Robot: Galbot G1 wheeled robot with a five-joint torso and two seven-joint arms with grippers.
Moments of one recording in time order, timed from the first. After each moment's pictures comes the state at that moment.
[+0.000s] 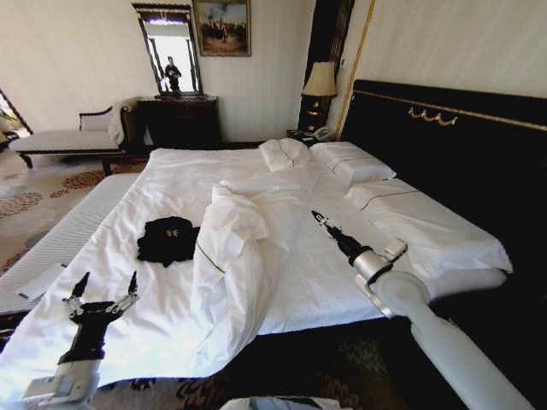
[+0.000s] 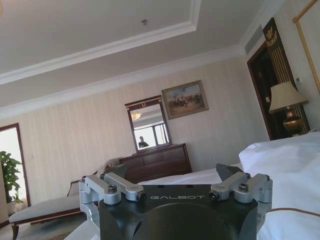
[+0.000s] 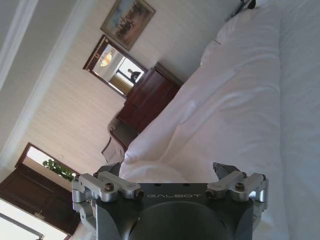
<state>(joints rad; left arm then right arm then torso) 1.90 -1.44 -1.08 -2.27 -0.28 -0.29 0.11 -0.99 0.85 0.31 2.11 1.72 -0.22 0.43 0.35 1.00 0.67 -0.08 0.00</state>
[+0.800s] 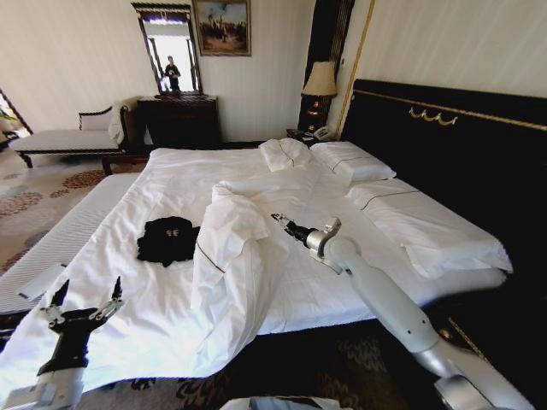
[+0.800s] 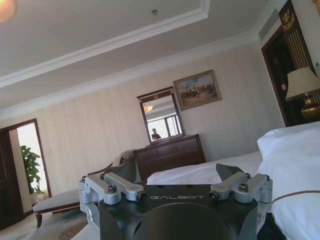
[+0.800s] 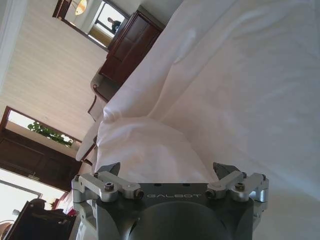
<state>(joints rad) 1.90 -1.46 -1.13 -2.23 -0.28 -0.29 0.11 -0.59 1.06 -0.05 1.71 1.75 -0.30 0.50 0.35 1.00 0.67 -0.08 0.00</state>
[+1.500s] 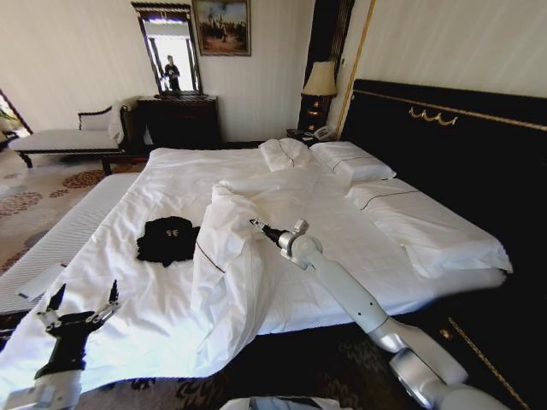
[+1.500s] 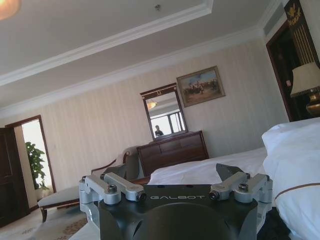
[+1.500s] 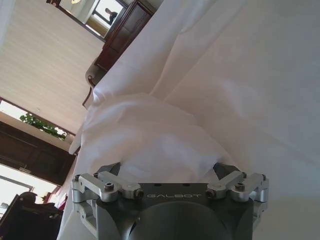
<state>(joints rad) 1.89 -1.47 -1.13 -2.21 -0.27 -0.29 0.11 -0.48 1.24 -0.15 1.47 1.62 -0.28 0.44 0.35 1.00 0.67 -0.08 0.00</state>
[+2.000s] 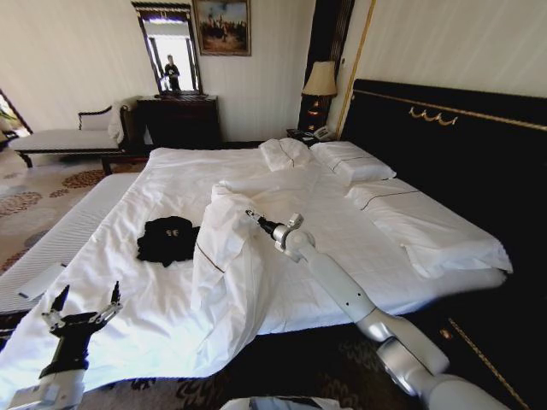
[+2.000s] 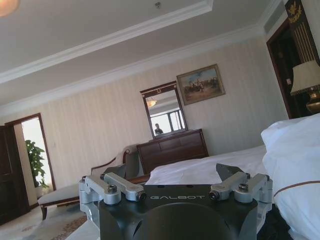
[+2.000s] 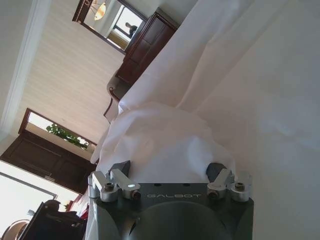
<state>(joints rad) 1.89 -1.46 -1.12 -2.19 -0.27 -0.29 0.11 -0.45 1.29 -0.15 1.41 1.60 -0.24 0.34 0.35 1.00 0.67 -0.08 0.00</state>
